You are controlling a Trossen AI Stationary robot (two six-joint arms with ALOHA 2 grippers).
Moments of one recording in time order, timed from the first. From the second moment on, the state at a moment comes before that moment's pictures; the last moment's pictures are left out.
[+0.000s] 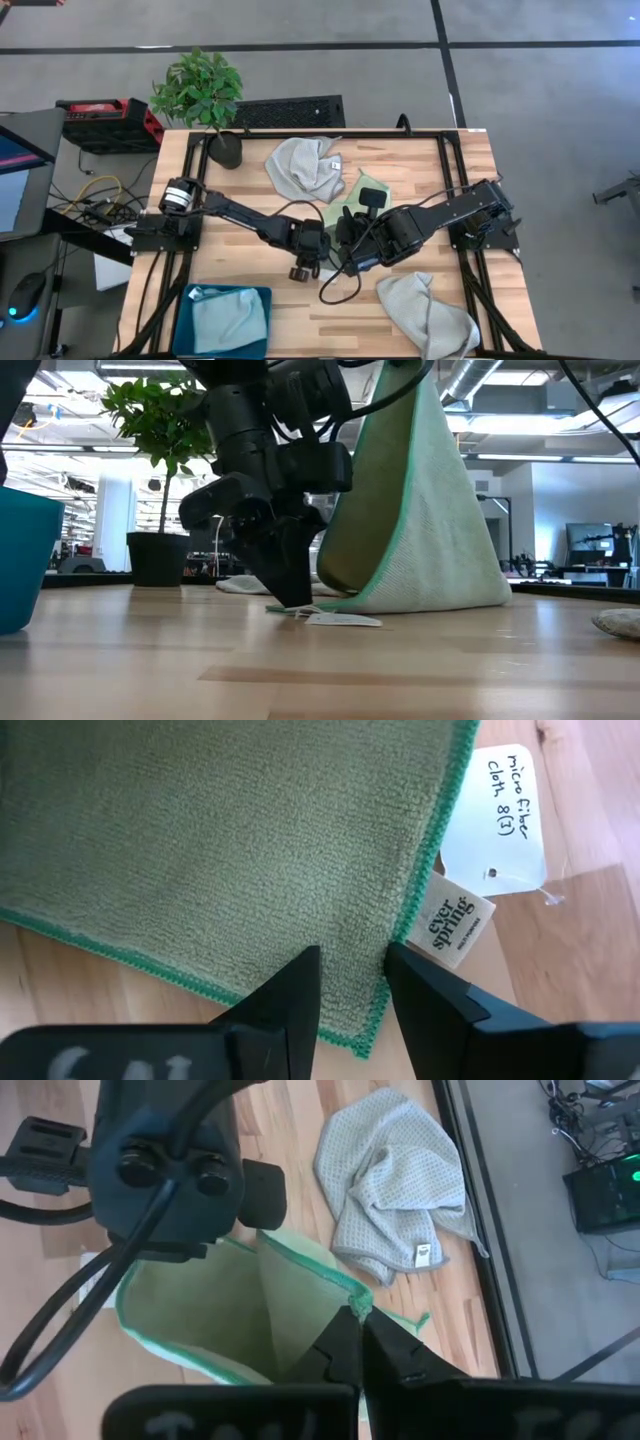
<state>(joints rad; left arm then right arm) -0.18 1.99 1.22 -0.43 -0.01 0.10 0.42 1.88 2.00 -1.48 0.64 0.41</state>
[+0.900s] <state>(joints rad) -0.22 1.85 1.22 -0.62 -0.09 0.07 0.43 1.88 2.00 -1.57 0.71 0.53</state>
